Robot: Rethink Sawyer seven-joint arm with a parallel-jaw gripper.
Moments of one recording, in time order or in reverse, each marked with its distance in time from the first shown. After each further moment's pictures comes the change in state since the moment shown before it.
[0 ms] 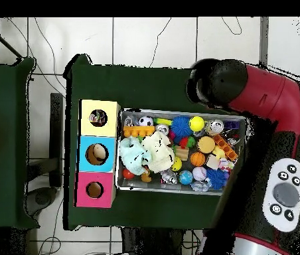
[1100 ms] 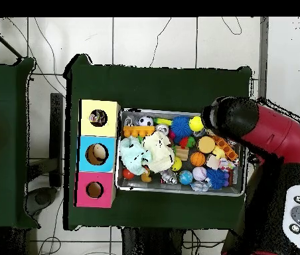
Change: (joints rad) arm -0.072 -0.043 0.007 0.253 -0.003 -0.232 0.000
